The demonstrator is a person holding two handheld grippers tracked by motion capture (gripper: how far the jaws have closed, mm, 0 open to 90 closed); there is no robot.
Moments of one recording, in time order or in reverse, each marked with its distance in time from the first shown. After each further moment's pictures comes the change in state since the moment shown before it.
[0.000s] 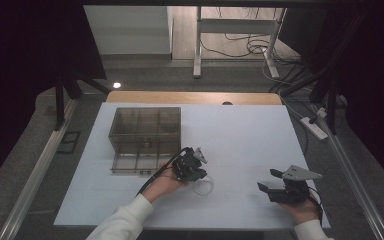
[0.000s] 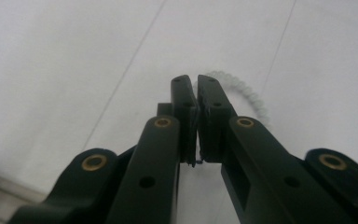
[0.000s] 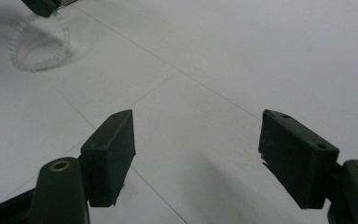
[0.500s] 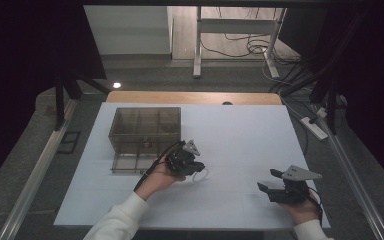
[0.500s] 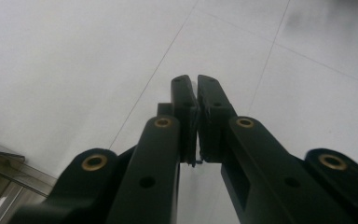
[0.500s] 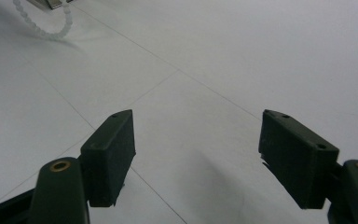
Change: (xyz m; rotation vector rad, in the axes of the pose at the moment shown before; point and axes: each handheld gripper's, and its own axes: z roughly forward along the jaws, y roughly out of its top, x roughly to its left) left arm 0.006 -0.001 -0.029 -0.104 -0.010 -0.023; right arm 0.001 -0.001 0.001 0.000 -0.008 -0.001
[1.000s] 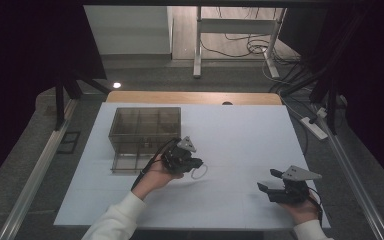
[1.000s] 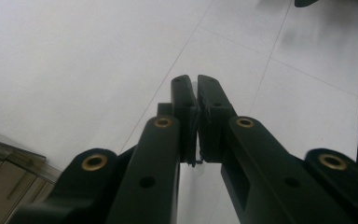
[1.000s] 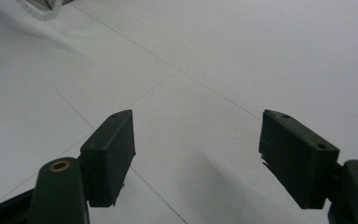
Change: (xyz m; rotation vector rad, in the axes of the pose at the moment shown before) left arm 0.002 0.000 -0.016 -0.050 0.016 -0.009; right arm 0.000 0.000 0.000 -0.002 -0.001 0.000
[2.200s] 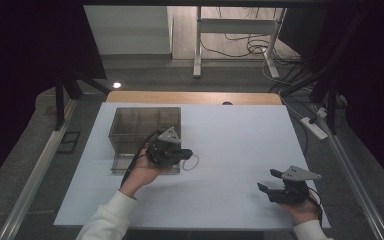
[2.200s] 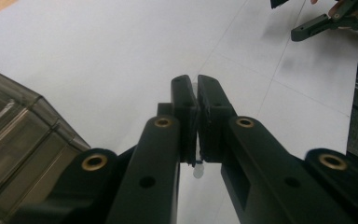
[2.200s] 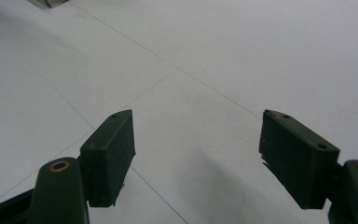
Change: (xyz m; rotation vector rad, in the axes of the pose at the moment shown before) left arm 0.011 -0.008 -0.043 -0.109 0.042 -0.050; right arm -0.001 -0.001 0.001 0.004 0.001 -0.003
